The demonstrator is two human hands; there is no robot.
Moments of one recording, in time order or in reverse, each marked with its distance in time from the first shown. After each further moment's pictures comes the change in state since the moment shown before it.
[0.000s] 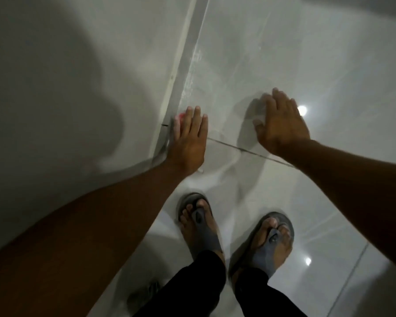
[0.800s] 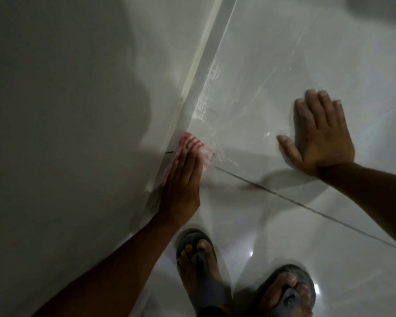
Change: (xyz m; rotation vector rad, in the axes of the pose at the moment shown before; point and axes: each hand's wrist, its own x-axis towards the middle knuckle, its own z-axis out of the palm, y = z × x) left_hand -0.025 -0.013 0.041 -0.308 0.346 -0.077; right_hand 0.071 0.074 0.045 -0.119 0.435 -0.261
